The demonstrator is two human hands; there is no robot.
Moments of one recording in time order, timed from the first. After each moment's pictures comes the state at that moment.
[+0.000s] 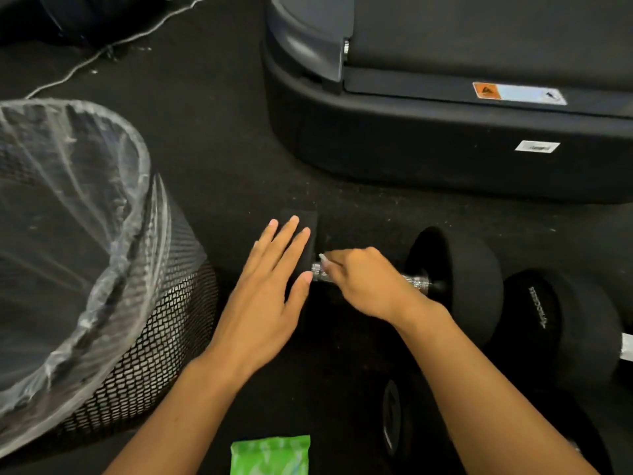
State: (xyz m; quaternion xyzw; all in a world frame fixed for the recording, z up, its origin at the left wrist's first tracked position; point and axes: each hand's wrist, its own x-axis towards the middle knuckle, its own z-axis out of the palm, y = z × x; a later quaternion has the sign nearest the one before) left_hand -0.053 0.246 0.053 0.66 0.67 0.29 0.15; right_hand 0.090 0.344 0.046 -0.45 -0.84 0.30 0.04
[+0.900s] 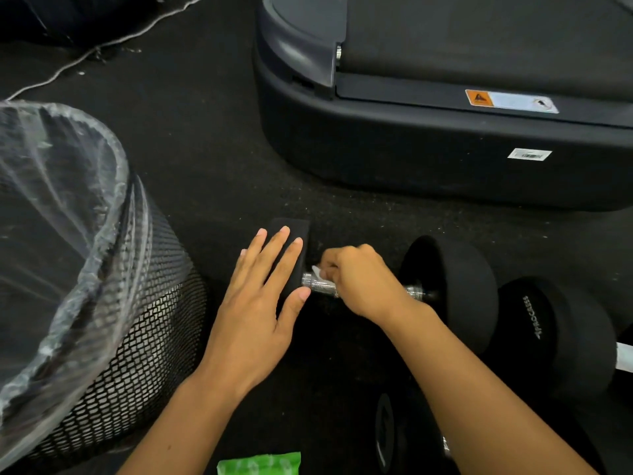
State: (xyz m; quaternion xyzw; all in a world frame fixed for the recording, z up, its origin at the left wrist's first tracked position) left_hand -0.051 0.247 0.046 0.68 0.68 0.27 0.10; right_hand 0.085 0.356 0.041 -0.47 -0.84 0.27 0.05
